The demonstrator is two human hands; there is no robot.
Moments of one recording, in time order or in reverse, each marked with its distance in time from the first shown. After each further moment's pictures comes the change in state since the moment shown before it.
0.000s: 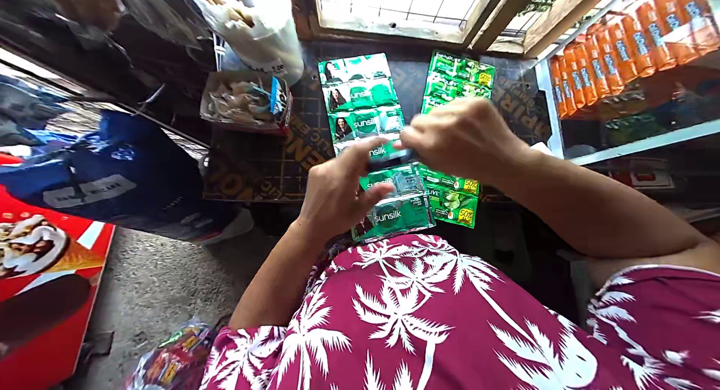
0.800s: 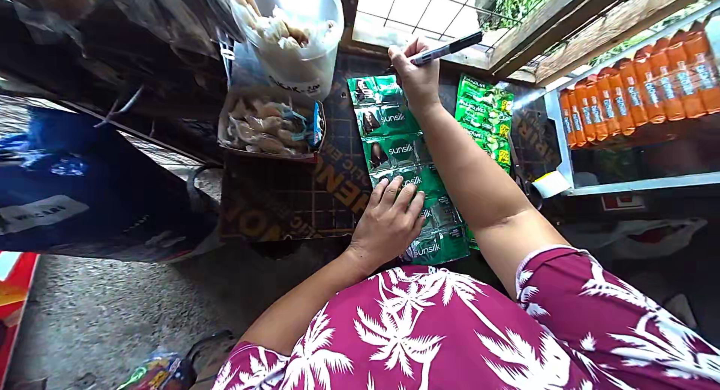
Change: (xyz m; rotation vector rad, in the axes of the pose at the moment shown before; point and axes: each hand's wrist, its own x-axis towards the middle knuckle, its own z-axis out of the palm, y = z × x) left_hand -0.032 -0.056 0.066 0.272 -0.155 0.056; right_hand 0.155 0.114 0.181 0.975 0.755 0.809
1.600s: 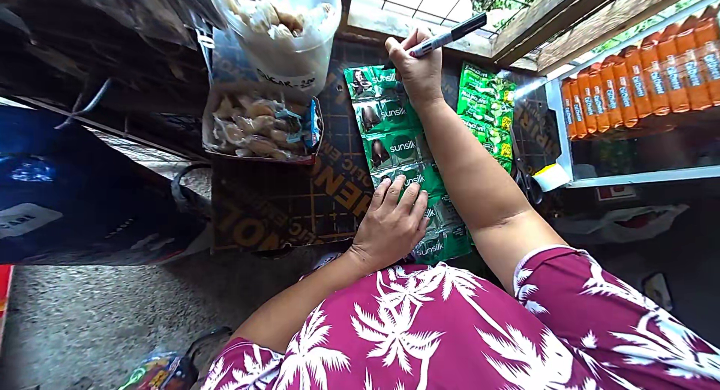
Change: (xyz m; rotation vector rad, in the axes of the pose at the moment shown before) left_hand -0.001 -0.003 -0.001 -0.020 -0.018 0.022; right_hand -0.005 0.001 0.000 -0.027 0.015 0.004
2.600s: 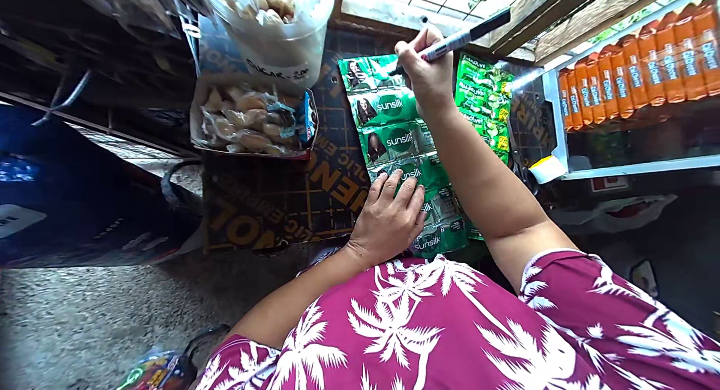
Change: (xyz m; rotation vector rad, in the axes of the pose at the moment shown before) left_hand 0.002 -0.002 -0.003 -0.045 -0.016 -0.003; right_hand -0.026 -0.023 -0.017 0.072 -0.060 0.008
